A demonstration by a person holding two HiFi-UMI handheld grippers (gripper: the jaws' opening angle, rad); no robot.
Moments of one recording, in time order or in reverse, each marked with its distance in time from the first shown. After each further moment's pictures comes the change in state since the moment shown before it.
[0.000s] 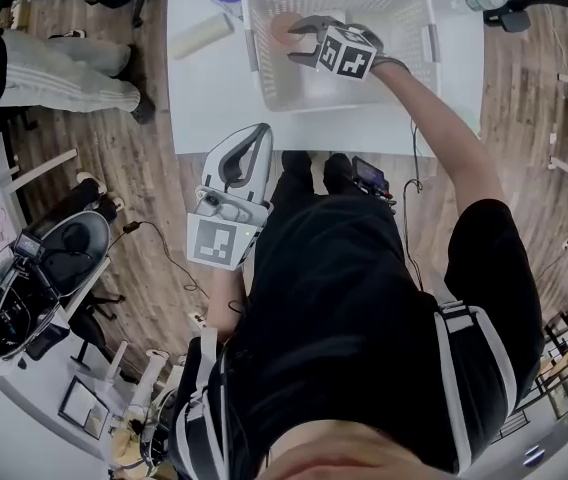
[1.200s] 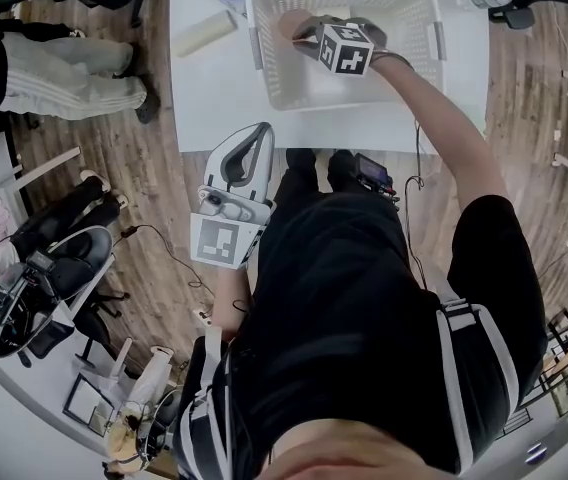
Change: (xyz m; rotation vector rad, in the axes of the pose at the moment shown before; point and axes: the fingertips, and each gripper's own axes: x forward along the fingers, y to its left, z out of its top) left arm -0.001 0.006 0.001 -0.014 -0.023 0.005; right arm 0.014 -0.003 -0.014 -0.101 0.095 0.011
